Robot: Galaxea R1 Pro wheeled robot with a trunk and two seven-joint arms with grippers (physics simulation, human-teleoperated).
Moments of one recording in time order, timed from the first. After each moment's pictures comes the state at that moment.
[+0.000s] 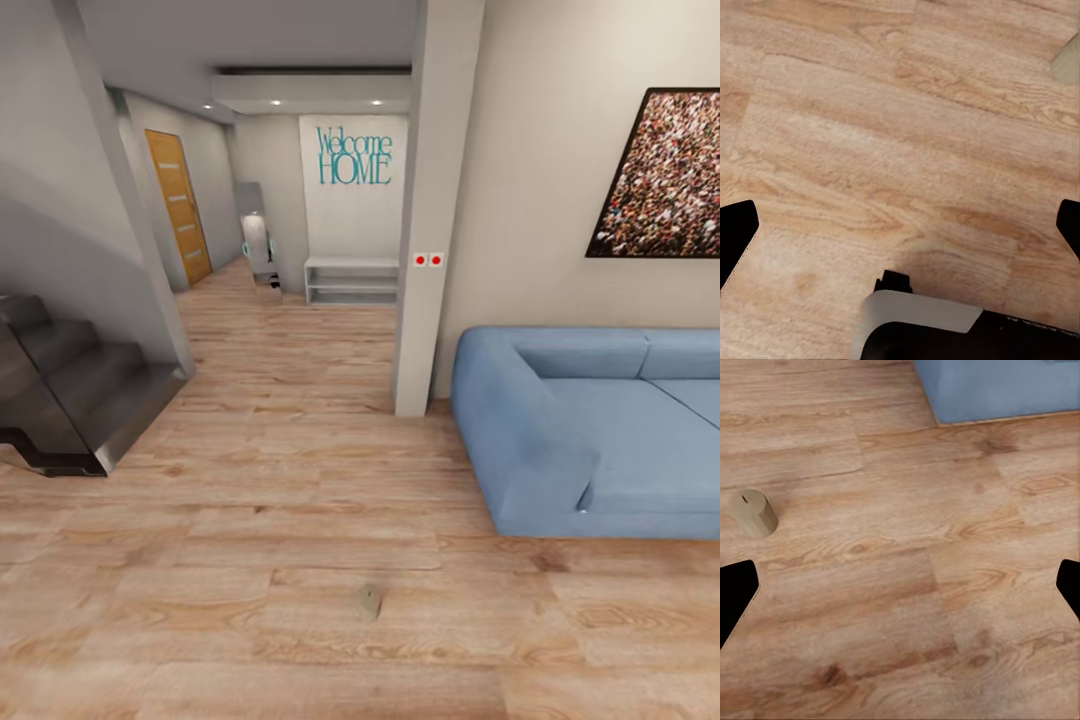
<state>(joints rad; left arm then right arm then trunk) -0.30 0.08 -2.07 -0.04 2.35 -0.45 -0.05 -0.09 0.03 0.19 -0.28 -0.21 -0.73 -0.29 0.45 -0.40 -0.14</state>
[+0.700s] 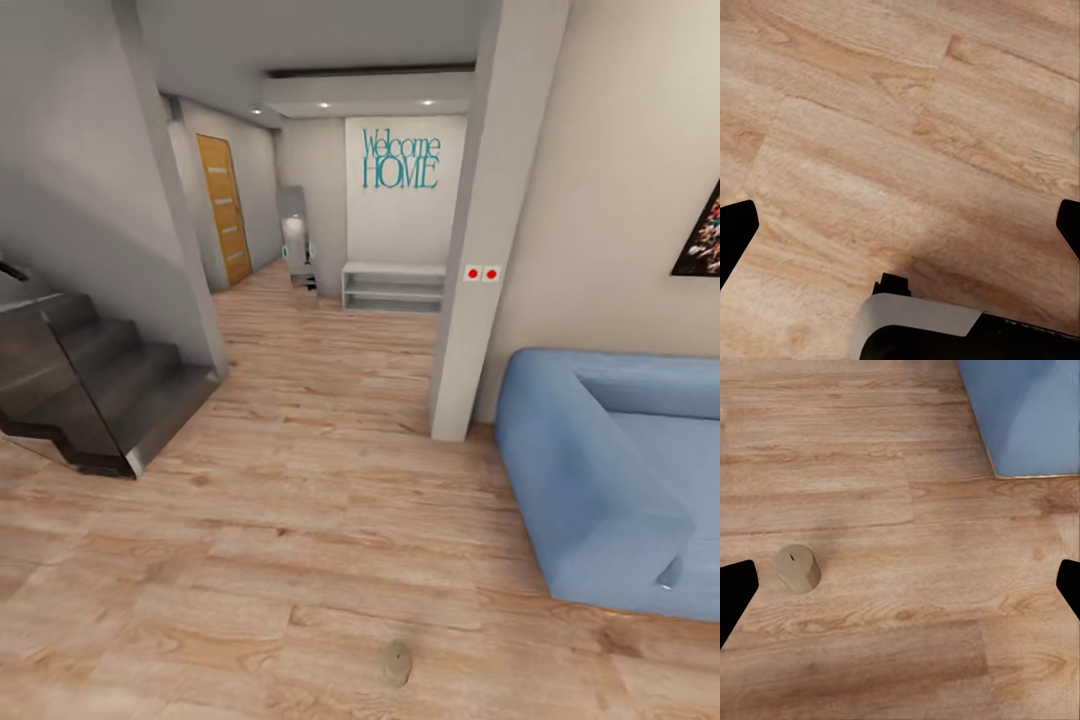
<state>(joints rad) -0.30 0.08 -2.07 -0.04 2.35 -0.45 -0.05 -0.09 0.04 0.19 -0.28 -0.21 -0.74 -0.29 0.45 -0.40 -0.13</state>
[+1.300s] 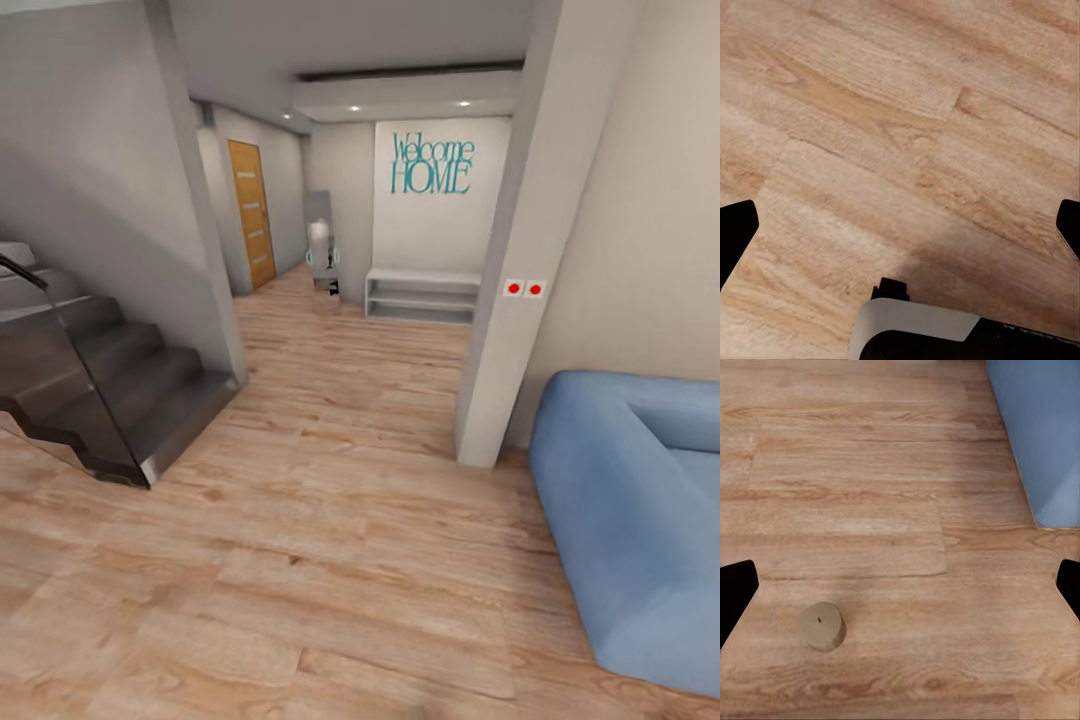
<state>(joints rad) -0.30 0.08 -2.07 -0.04 2.35 -0.45 -0.05 -0.09 0.03 0.19 -0.28 -0.21 -0.74 -0.29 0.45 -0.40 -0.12</state>
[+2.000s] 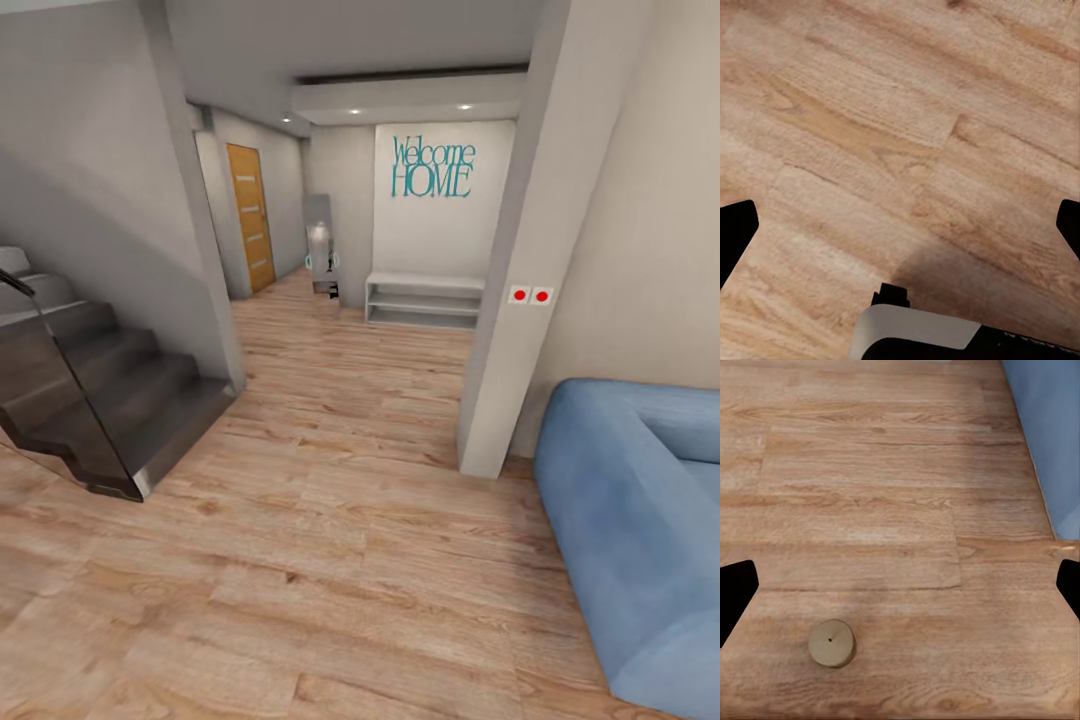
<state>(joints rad) -0.30 0.08 -2.07 -0.04 2.35 -0.45 -0.04 -0.09 0.03 0.19 -0.28 -0.21 -0.70 -0.27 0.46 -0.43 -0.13</state>
